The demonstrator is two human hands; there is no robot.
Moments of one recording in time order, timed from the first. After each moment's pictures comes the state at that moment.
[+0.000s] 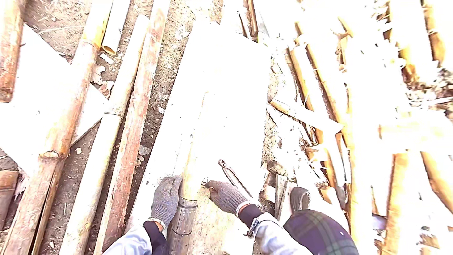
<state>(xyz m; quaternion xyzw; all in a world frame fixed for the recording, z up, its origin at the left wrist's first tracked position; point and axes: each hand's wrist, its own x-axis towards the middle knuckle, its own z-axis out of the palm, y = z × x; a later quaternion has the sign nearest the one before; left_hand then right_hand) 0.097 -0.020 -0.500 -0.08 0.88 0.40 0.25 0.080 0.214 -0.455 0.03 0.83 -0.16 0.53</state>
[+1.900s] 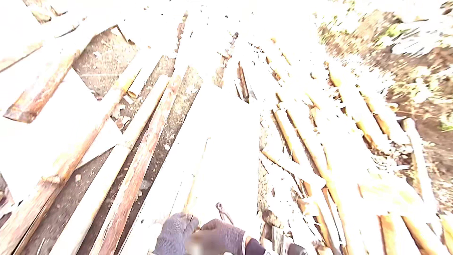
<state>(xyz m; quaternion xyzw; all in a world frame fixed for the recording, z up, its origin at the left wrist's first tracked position) 0.067 -0.001 -0.473 0.09 0.86 0.39 0.31 0.034 0.189 -0.397 0.14 0.67 -0.38 0.62</state>
